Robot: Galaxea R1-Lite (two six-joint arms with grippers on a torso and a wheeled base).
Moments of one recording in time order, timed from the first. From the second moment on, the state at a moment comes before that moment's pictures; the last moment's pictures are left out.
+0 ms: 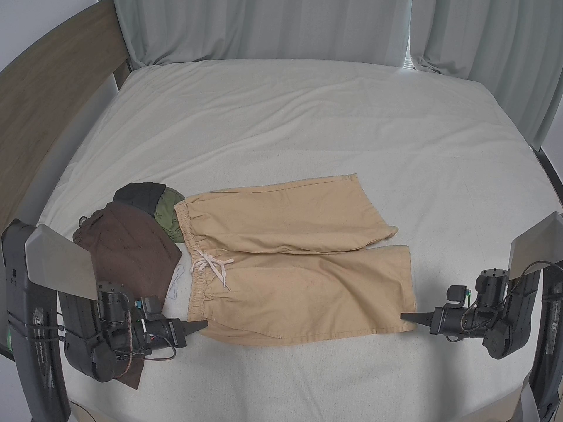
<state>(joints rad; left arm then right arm) -0.14 2.38 -0.27 -1.55 -0.61 -0.37 0.02 2.37 -0.26 -1.54 0.79 0.36</state>
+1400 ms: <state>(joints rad) -0.05 2.36 -0.12 -1.55 -0.79 -0.18 0.02 2.44 -0.12 -1.54 0.80 0.21</state>
